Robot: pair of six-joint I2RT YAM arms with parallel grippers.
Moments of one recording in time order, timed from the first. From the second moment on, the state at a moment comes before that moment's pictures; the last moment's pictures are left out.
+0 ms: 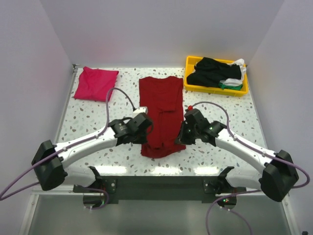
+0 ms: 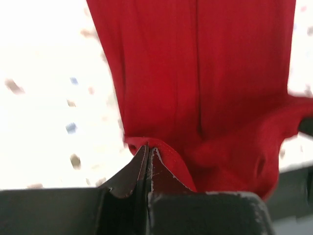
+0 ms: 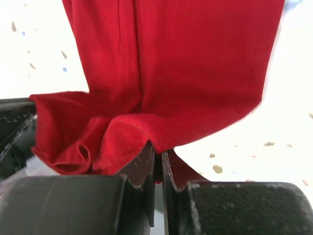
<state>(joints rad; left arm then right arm) -0.95 1.27 0.94 -0.74 -0.27 -0.85 0.71 1.16 0.76 -0.57 -0.12 0.88</state>
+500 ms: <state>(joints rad) -0.66 1.73 1.27 -0.60 -0.37 -0.69 0.54 1.57 1.12 -0.47 0.01 0.75</state>
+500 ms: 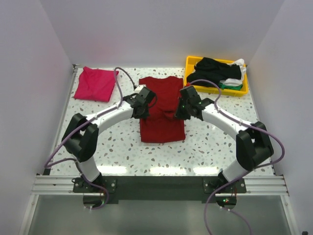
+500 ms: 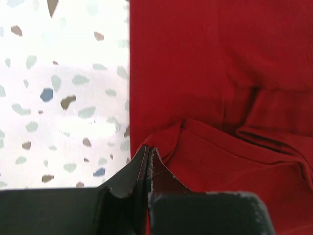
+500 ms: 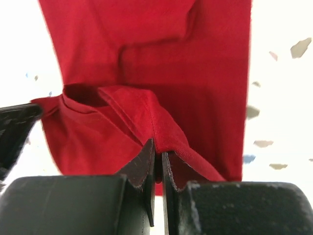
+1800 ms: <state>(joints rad) -0.53 1.65 1.18 -0.42 -0.20 -0.52 0.42 1.52 1.04 -0.41 -0.08 0.61</state>
